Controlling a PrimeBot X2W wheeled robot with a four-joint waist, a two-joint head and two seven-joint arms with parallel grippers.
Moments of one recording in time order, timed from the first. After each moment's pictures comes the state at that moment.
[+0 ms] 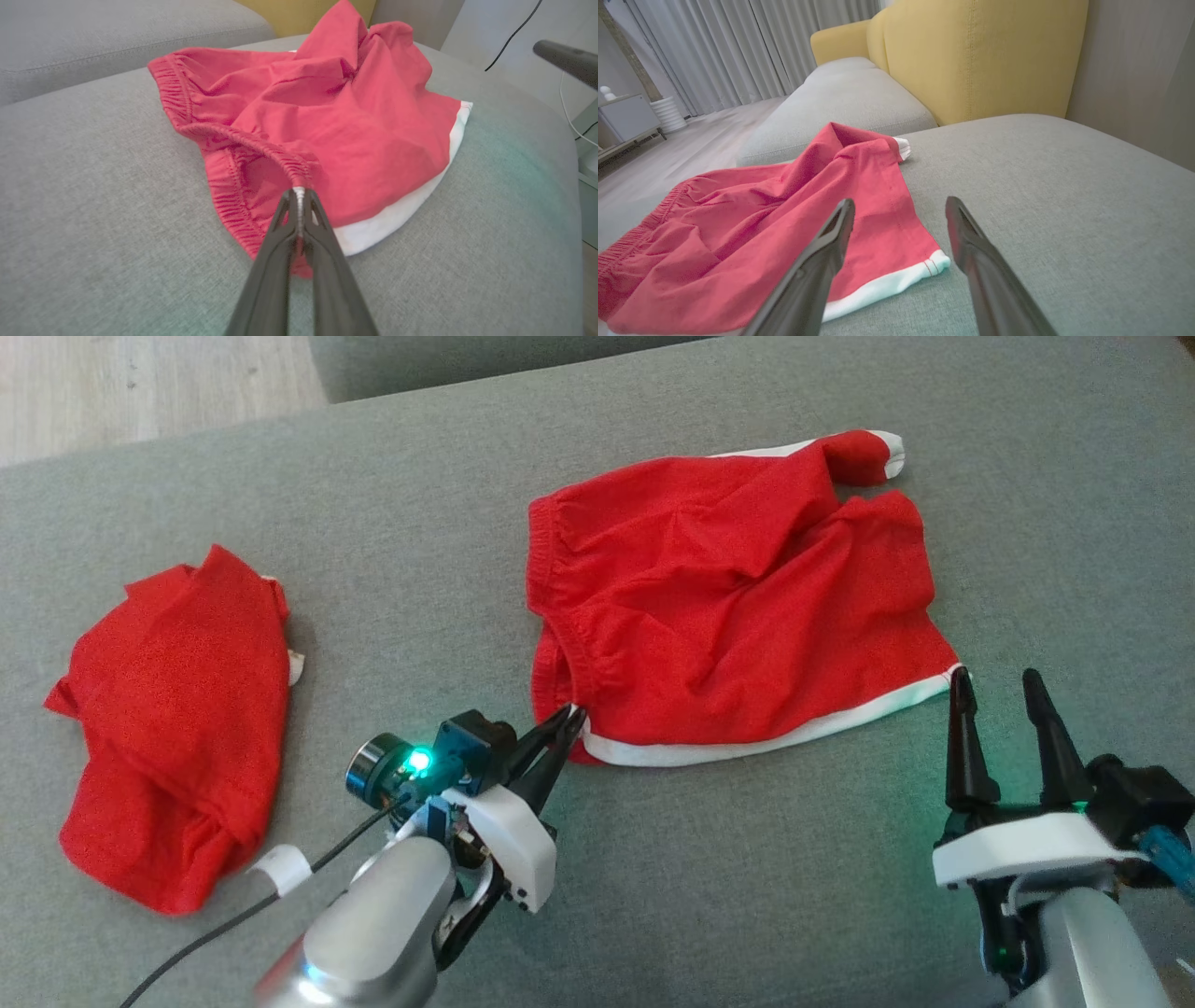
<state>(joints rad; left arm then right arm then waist) -0.49 0.15 -0.75 0.57 -0.43 -0.13 -0.02 -0.11 -0.05 -0.04 0.31 0.19 0.12 -0.25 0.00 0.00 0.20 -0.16</state>
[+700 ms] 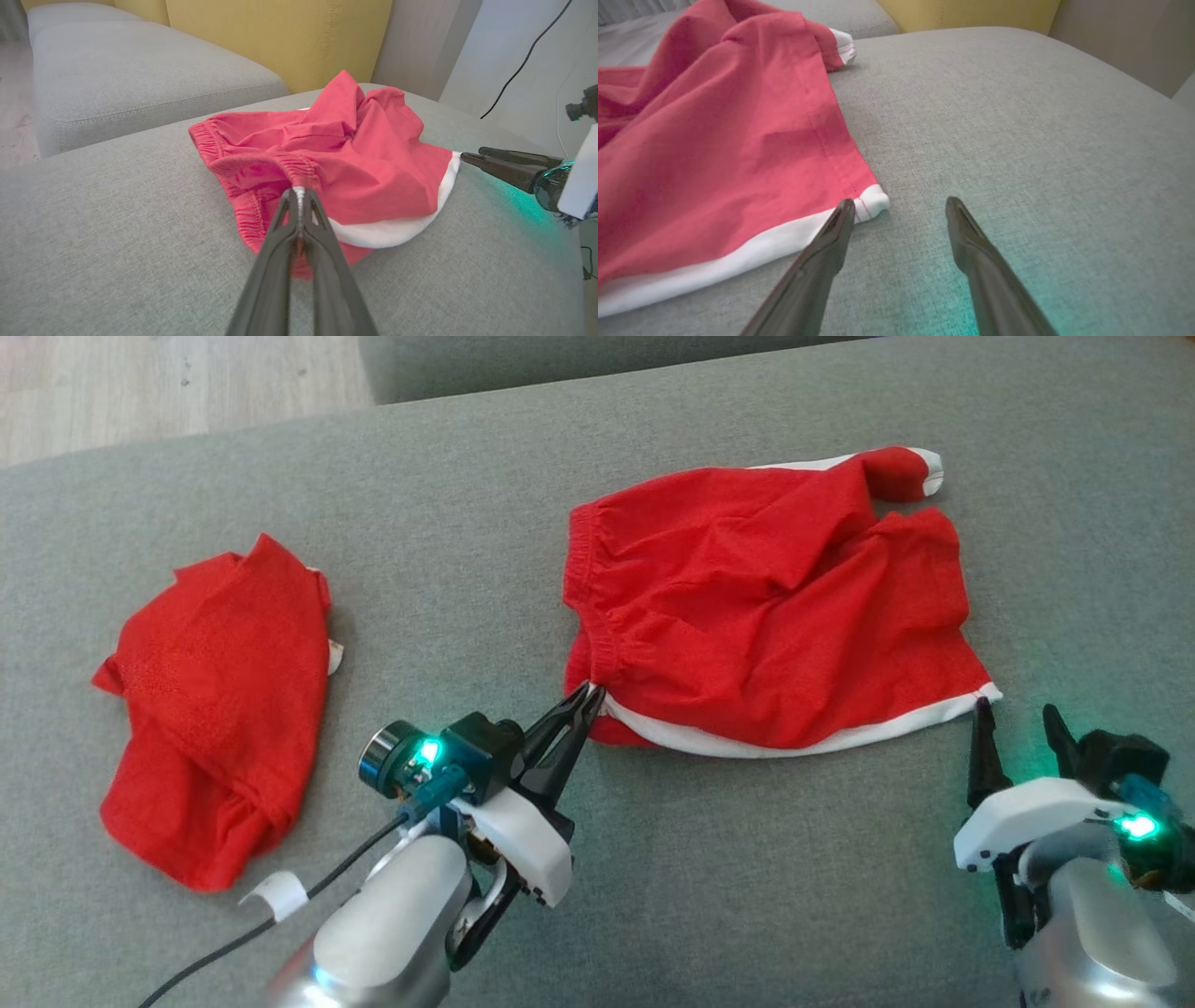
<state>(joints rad) -0.48 0.15 -0.77 0.50 -0.43 -0.10 -0.12 -0.33 -0.04 -0.26 0.77 -0.02 0.12 -0.21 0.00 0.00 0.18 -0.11</state>
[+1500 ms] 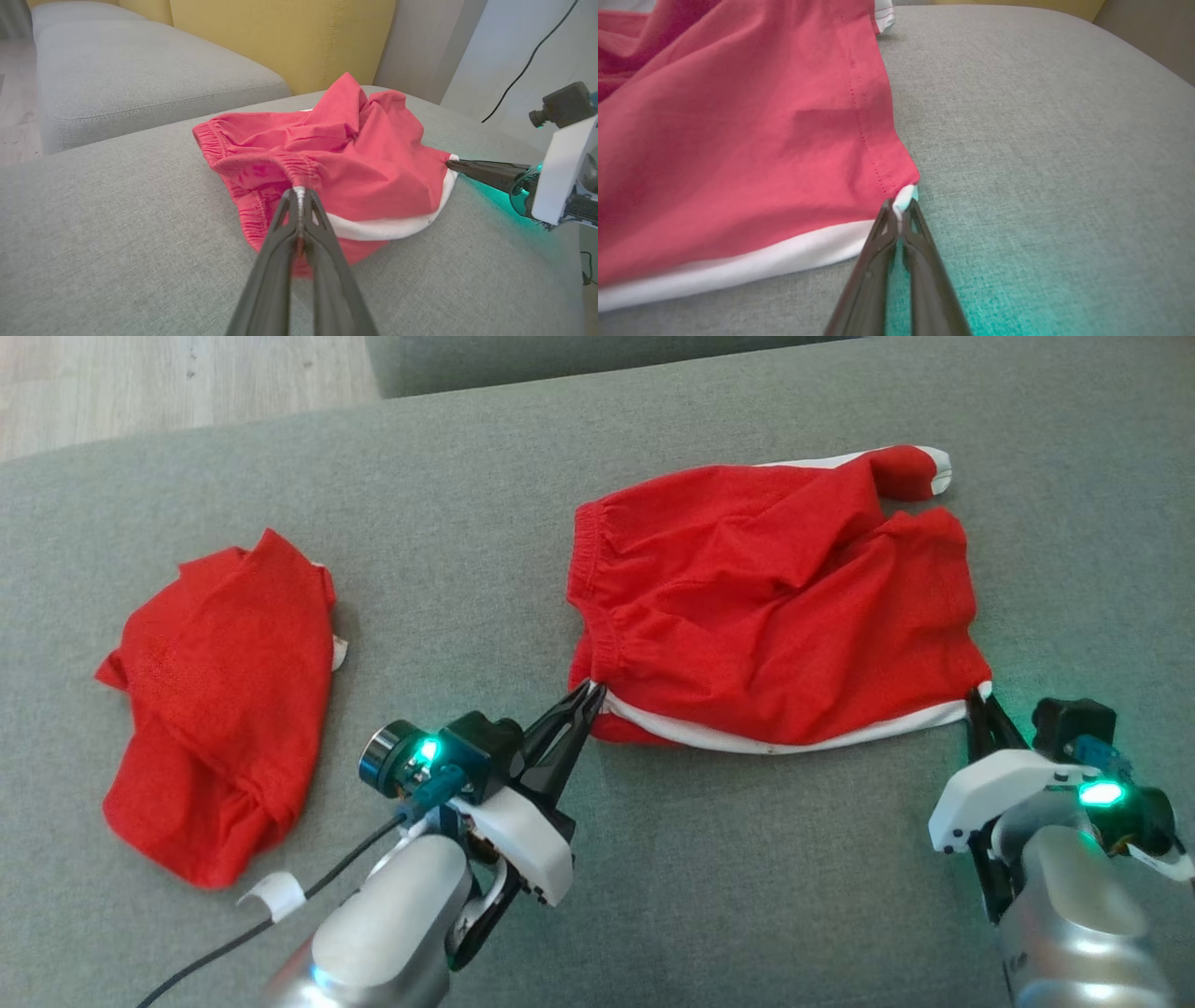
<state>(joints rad) -0.48 0.15 -0.78 0.48 -0.45 -0.09 -0.12 -0.46 -0.05 -0.27 0.95 -0.18 0.12 -0.20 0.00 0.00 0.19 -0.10</state>
